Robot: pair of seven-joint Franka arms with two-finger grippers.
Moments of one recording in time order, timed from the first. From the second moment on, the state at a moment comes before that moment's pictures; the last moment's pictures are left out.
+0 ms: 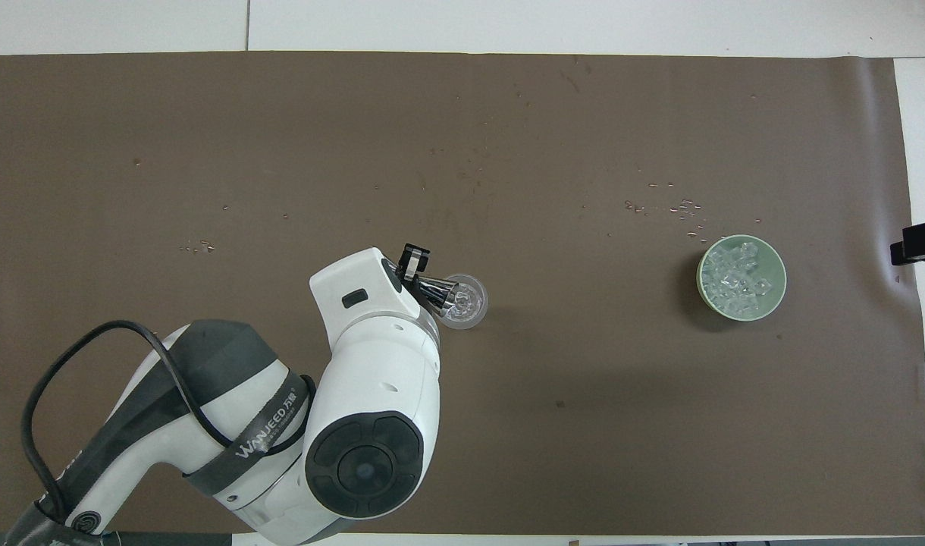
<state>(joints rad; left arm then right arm) -0.44 -0.07 -0.34 -2.06 0.41 2.29 -2.11 -0.07 -0.10 -0.04 -1.63 -0.02 1.50 -0.03</state>
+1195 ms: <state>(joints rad) -0.45 -0.06 -0.35 -2.06 0.46 2.29 -2.03 -0.07 -0.10 -0.04 -1.63 -0.02 1.50 -0.03</state>
